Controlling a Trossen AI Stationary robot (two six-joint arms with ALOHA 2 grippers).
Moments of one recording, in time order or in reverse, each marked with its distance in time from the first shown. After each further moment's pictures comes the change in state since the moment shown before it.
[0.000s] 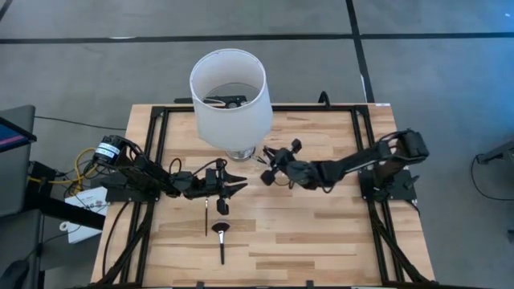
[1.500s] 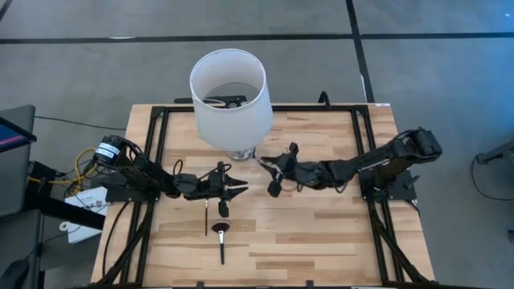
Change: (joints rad) left arm -0.010 -0.001 0.000 -0.128 -0.007 -0.053; right arm 0.043 -0.120 0.006 -0.105 -0.238 0.022
